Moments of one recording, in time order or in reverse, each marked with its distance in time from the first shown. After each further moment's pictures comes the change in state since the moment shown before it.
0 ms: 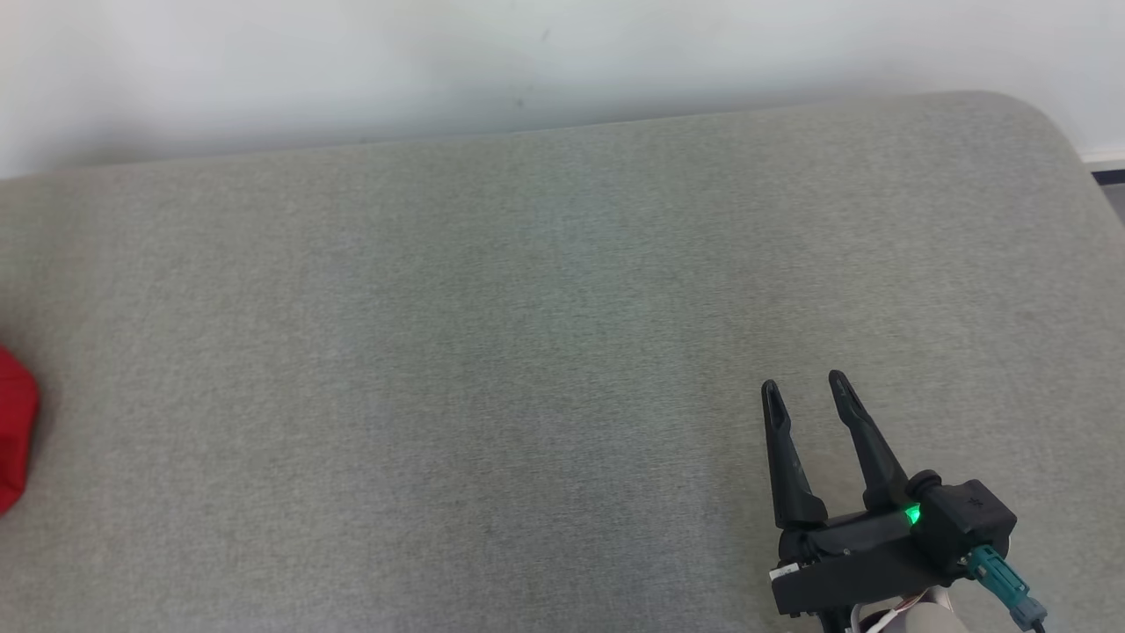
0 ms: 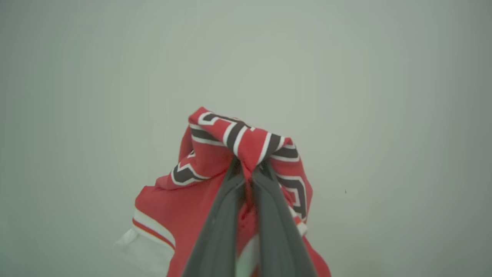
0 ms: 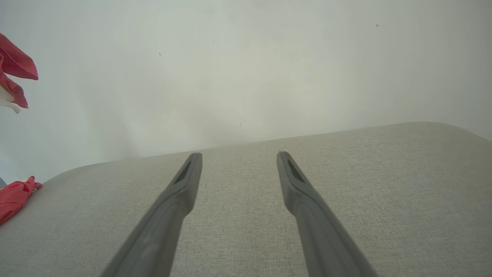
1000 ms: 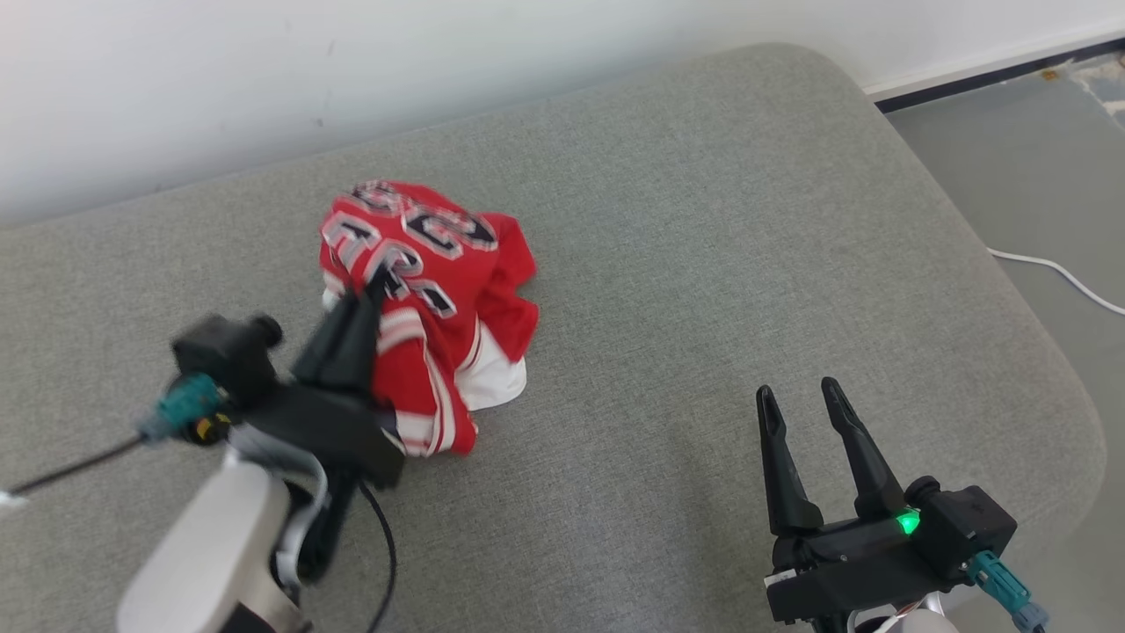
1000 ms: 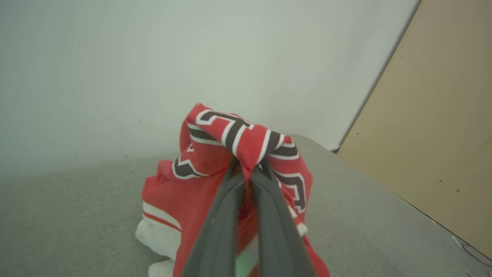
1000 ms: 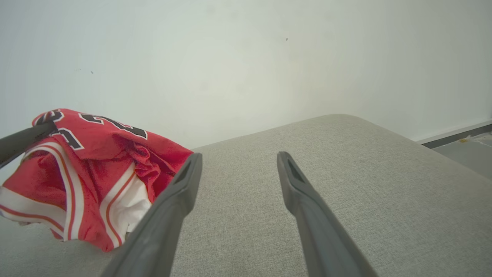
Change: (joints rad) left arm 0.434 -0.383 -0.322 -0.313 -0.018 0.075 0.007; right arm 0.012 0.000 0.017 -0.008 0.054 0.000 0.000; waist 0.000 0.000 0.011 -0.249
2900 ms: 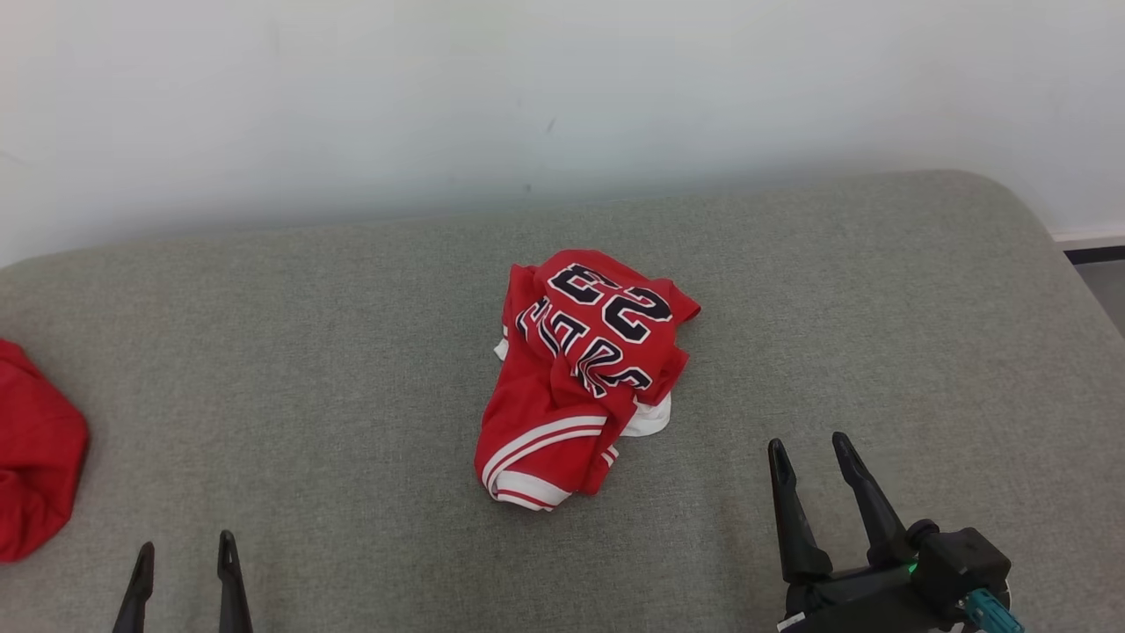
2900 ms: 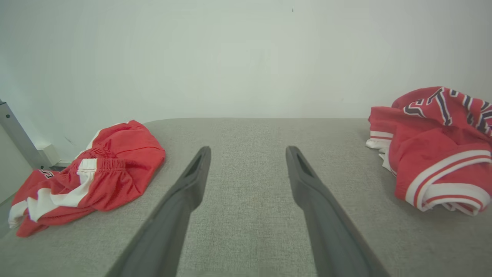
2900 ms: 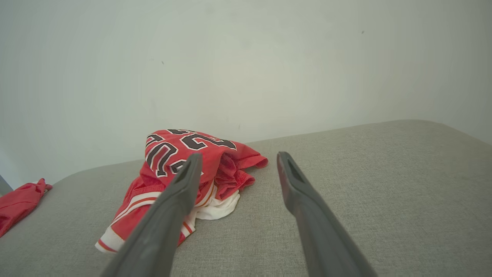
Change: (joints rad) left arm 0.699 -0.254 0.630 -0.241 0.608 -0.014 -0.062; right arm 0.069 0.000 -0.029 0.049 -0.032 0.000 0.000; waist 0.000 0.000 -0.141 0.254
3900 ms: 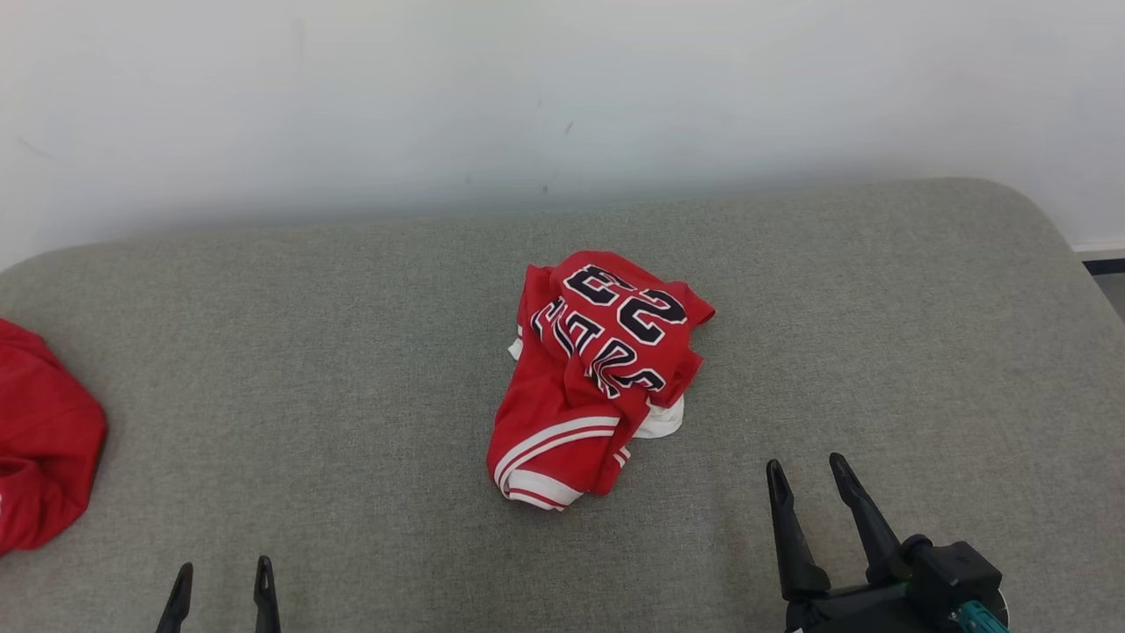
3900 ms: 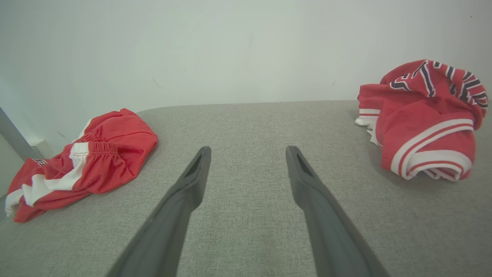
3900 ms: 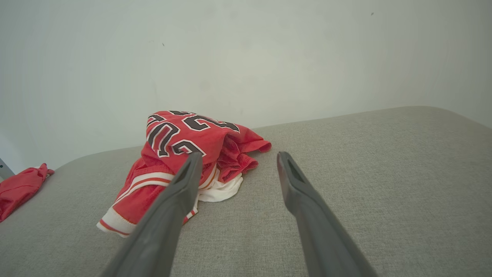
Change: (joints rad) left arm 0.035 -0.031 -0.012 0.008 0.066 -0.041 0.000; right arm 0.018 0.000 -0.002 0.034 -0.010 0.000 0.000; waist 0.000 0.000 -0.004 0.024
